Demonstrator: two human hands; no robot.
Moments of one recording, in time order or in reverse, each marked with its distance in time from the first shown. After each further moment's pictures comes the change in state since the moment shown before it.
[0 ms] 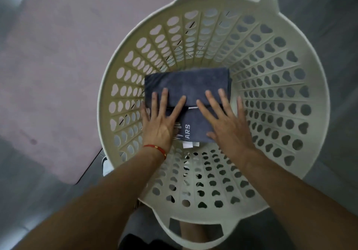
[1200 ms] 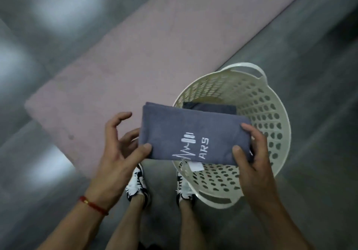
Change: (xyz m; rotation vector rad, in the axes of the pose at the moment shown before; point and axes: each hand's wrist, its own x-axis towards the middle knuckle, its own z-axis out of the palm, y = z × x) left_hand -0.222 -0.111 -0.282 -1.688 0.207 -0.321; right_hand -0.131 -0.129 -0.250 1.321 0.387 0.334
